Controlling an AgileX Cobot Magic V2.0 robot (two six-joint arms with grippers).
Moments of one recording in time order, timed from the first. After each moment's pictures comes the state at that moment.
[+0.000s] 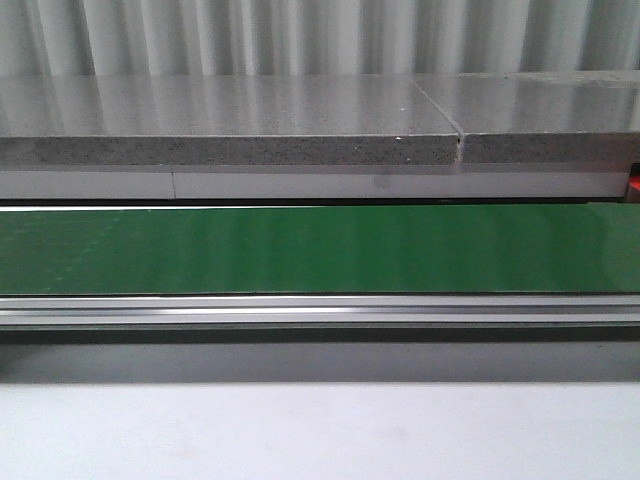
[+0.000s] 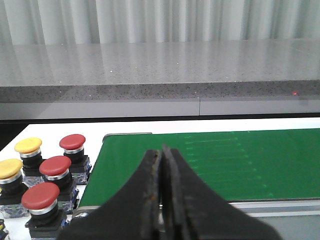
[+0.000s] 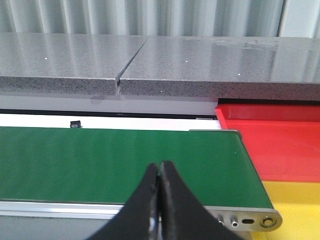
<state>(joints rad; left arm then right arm) -0.08 0.00 0.00 0.13 0.11 -0.18 -0.01 -0.01 0.03 0.02 0.07 0.04</state>
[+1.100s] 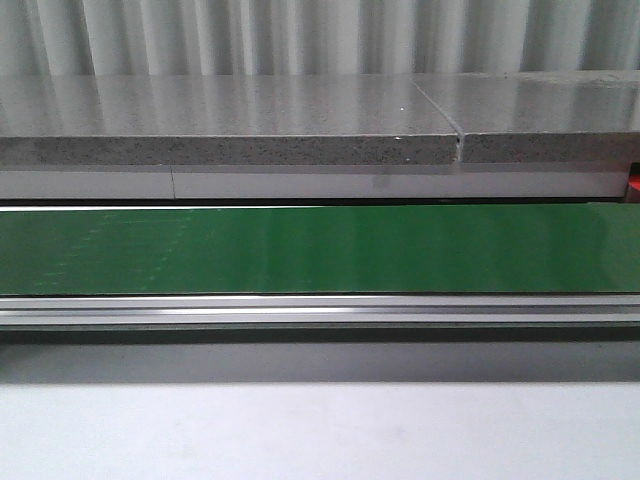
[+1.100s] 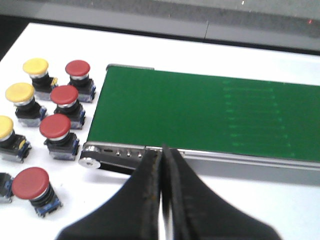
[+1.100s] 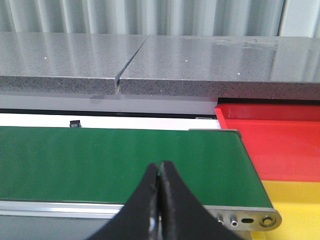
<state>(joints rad) -0.08 0.42 -0.62 0.05 0.82 -0.22 -0.01 -0.01 0.03 0.02 0.08 0.04</state>
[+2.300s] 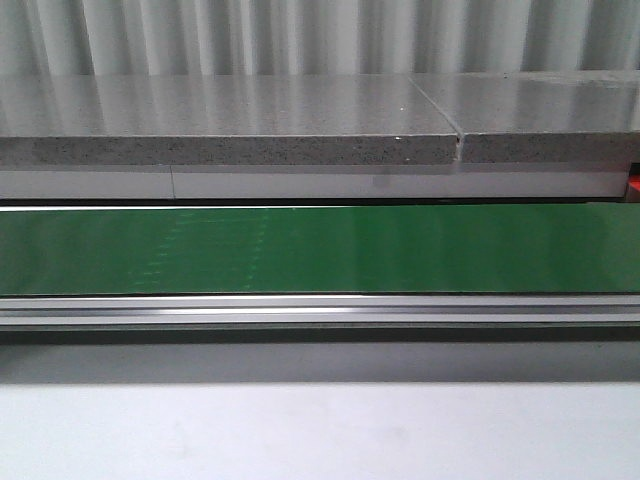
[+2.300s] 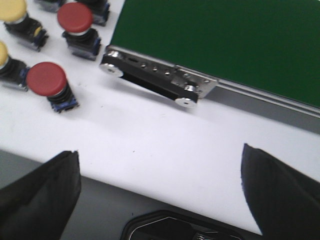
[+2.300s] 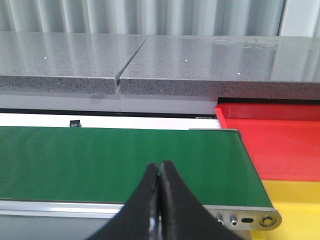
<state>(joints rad) -0.08 0.64 -0.71 0.10 1.09 -0.44 -0.01 -0.01 0.03 0.02 0.08 0.04</state>
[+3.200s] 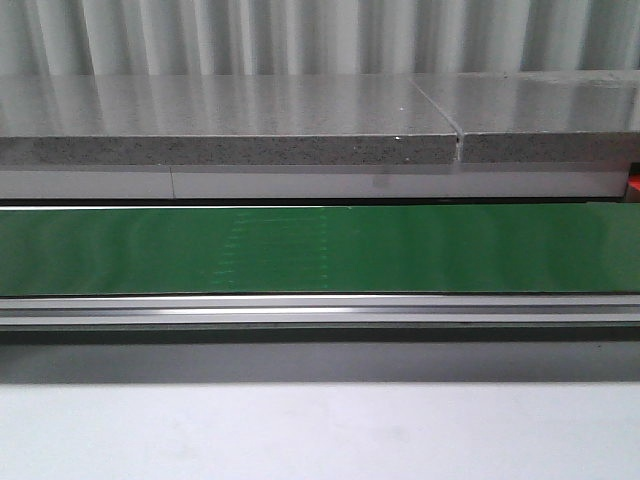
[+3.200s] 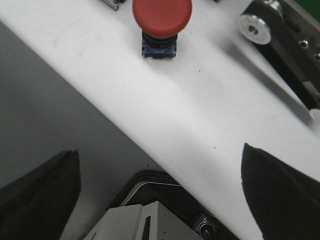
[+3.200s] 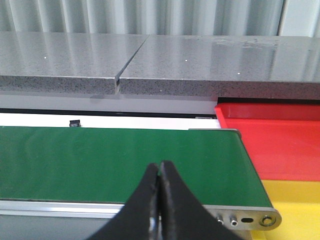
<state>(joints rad) 0.27 0.90 -0.54 0.12 0.90 -0.51 -0.01 -0.01 0.03 0.02 0.08 0.04</state>
